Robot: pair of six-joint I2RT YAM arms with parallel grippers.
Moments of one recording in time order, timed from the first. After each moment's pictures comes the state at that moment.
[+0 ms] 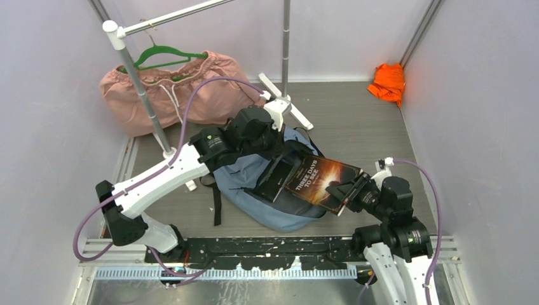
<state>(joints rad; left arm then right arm) -0.99 1.46 1.56 -0.66 -0.08 -0.35 0.17 0.28 0.68 -0.90 -0.39 0.95</state>
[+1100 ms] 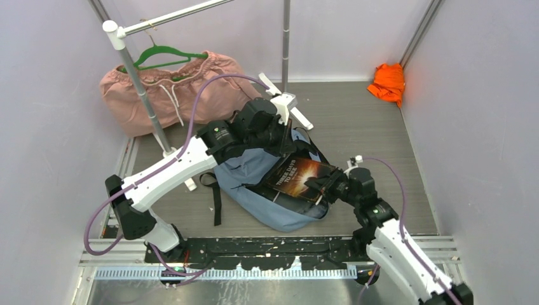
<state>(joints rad) -0.98 1.54 1.67 -0.68 0.05 -0.45 0.32 0.49 0.28 -0.29 -0.35 1.25</state>
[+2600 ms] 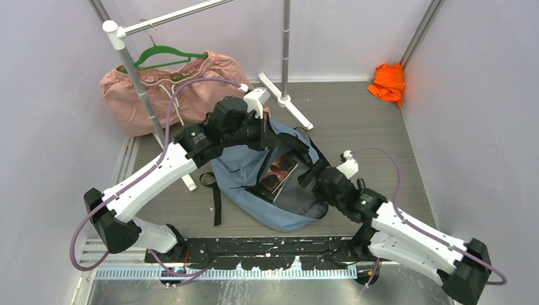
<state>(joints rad) -0.83 1.38 1.45 -0.52 0.15 -0.52 0.82 0.81 0.48 -0.41 0.36 1.22</state>
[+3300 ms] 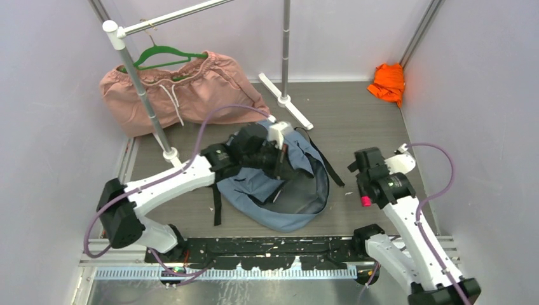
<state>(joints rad) -0.91 1.40 1.20 -0.31 0.37 -0.55 0.35 0.77 0.79 -1.06 0.63 1.15</state>
